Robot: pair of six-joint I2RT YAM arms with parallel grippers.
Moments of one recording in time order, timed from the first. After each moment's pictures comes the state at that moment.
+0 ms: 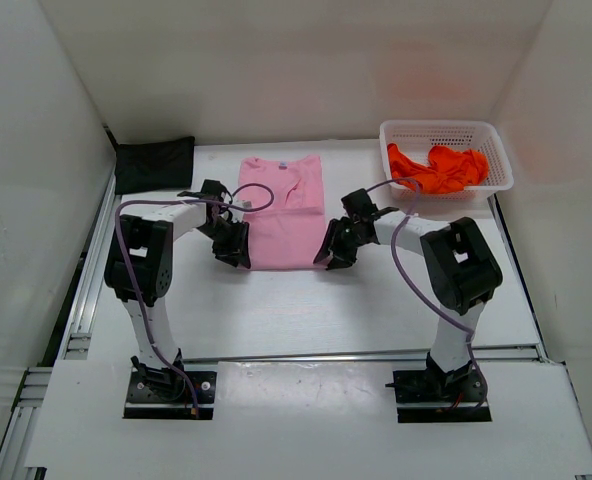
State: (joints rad) left arm -0.22 1.93 1.25 -0.72 0.45 -0.02; right arm 0.50 1.88 1.14 -0.37 -0.40 0.79
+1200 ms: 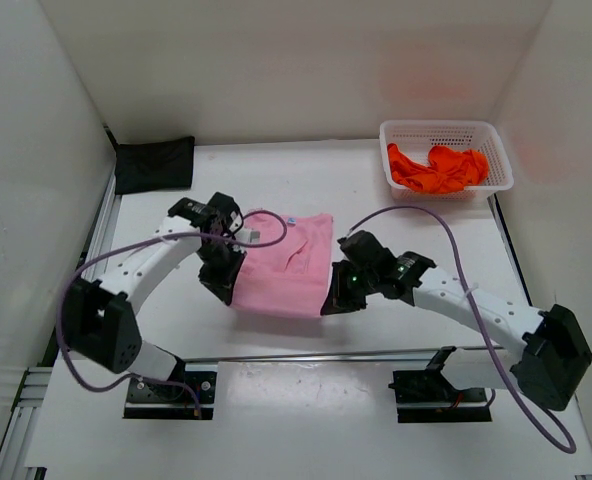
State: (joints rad) left arm -0.44 1.49 1.22 -1.28 0.27 -0.01; right arm 0.85 1.23 0.85 -0.60 -0.28 0.86
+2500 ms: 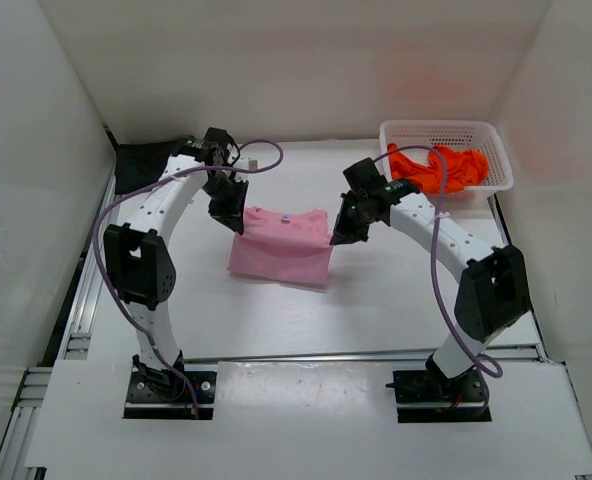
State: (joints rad) left arm -0.29 1.89 1.80 -1.30 0.30 -0.01; right arm 0.57 1.64 1.39 -0.83 -0.14 0.77
